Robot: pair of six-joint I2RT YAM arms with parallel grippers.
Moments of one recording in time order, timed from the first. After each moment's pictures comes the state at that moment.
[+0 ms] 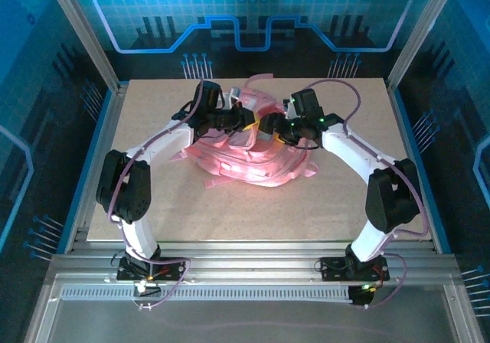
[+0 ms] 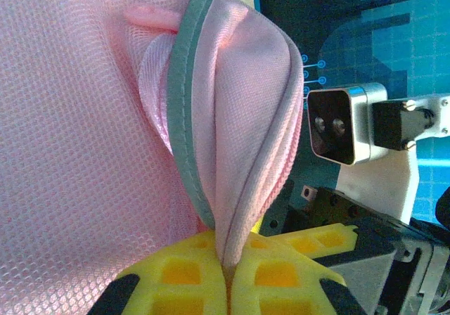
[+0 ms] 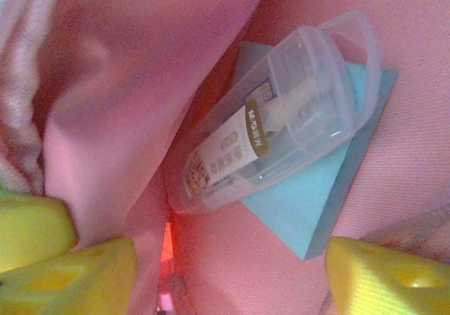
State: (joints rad) left arm -0.38 1.80 1.39 -0.15 0.72 -0.90; right arm 0.40 1.68 1.31 -0.43 -0.43 0.74
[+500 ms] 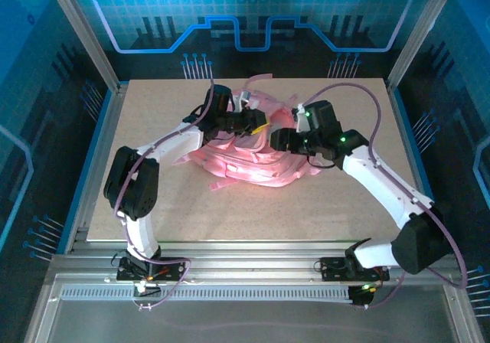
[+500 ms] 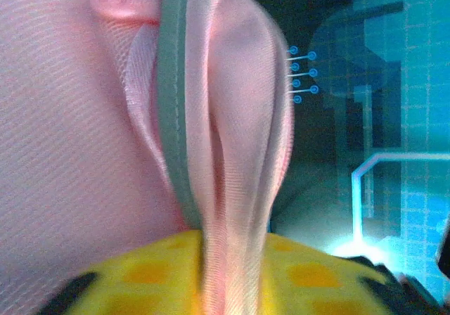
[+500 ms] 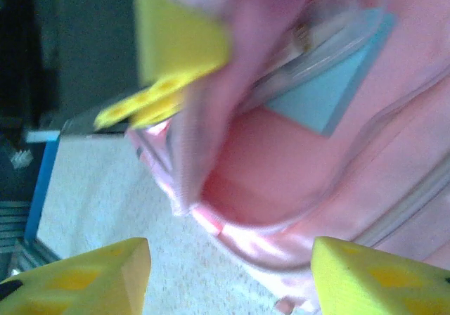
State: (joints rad) left arm -0.44 1.86 1.39 -0.02 0.71 -0.97; right arm 0.47 1.35 1.17 -0.59 -0.30 0.51
